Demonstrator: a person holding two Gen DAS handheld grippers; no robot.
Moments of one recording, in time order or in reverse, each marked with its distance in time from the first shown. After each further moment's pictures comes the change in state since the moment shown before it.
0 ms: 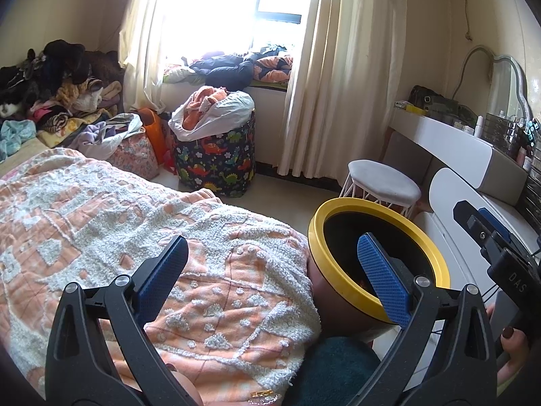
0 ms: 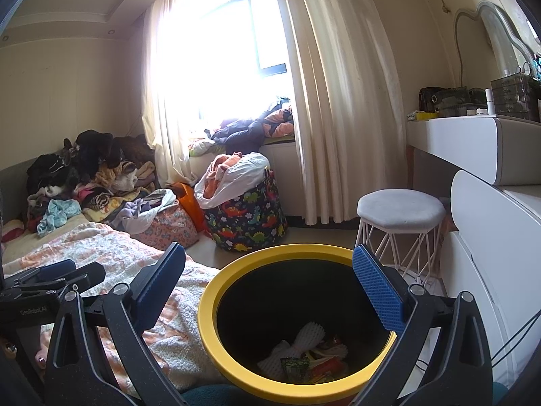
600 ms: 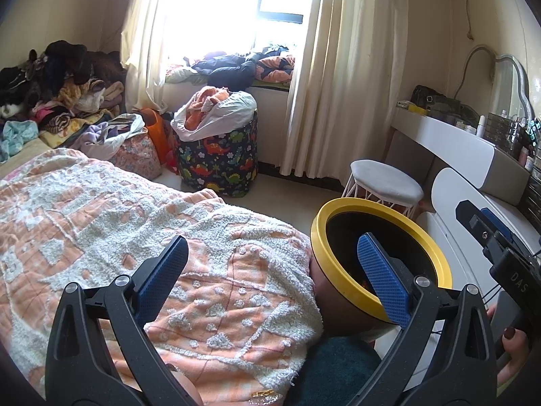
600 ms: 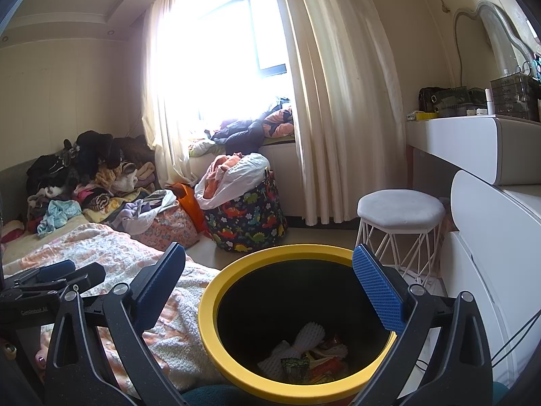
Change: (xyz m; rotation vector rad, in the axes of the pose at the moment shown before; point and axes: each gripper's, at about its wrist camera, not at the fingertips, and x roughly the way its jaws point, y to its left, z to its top) left arm 0.000 -0.001 -0.003 0.001 0.003 0.013; right arm 0.000 -0.002 0.000 0.000 -0.004 0.001
